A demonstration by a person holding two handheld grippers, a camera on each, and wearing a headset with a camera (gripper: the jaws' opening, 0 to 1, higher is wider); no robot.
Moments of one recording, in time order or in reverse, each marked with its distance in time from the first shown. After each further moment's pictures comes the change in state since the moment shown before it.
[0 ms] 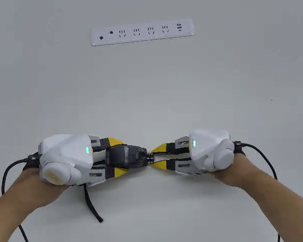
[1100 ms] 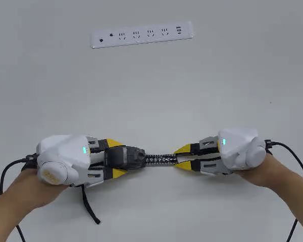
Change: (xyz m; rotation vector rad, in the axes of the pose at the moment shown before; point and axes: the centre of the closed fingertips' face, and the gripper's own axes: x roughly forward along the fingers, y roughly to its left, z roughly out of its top) left arm 0.001 0.002 0.001 -0.018 0.002 0.007; right arm -0.057 -0.007 -0.029 0.032 0.004 0.015
